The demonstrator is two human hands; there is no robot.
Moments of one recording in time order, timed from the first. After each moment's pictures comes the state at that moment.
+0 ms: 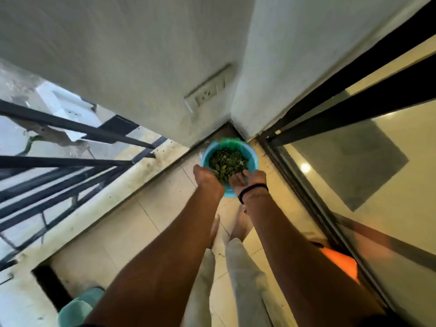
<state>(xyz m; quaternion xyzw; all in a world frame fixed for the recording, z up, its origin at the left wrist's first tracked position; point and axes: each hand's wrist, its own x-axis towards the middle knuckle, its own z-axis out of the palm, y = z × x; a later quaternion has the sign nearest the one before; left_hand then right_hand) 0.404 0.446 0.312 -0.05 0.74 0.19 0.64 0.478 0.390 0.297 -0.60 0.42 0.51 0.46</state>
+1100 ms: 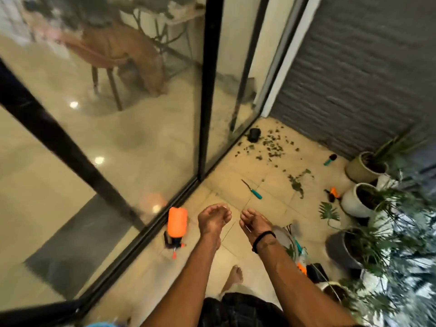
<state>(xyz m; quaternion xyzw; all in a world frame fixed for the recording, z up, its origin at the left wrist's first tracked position) 0.374 -0.123 0.695 0.57 0.15 -0.43 0.69 0.278 -0.220 0.656 -0.24 0.61 -0.21 0.72</state>
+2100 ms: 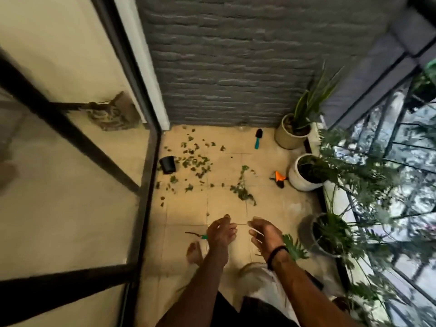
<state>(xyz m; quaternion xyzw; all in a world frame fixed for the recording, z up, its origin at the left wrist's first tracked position) 0.365 -0.726 0.604 0.64 0.00 -0.66 0.40 0.221 -0.740 0.619 -0.07 0.68 -0.34 0.64</state>
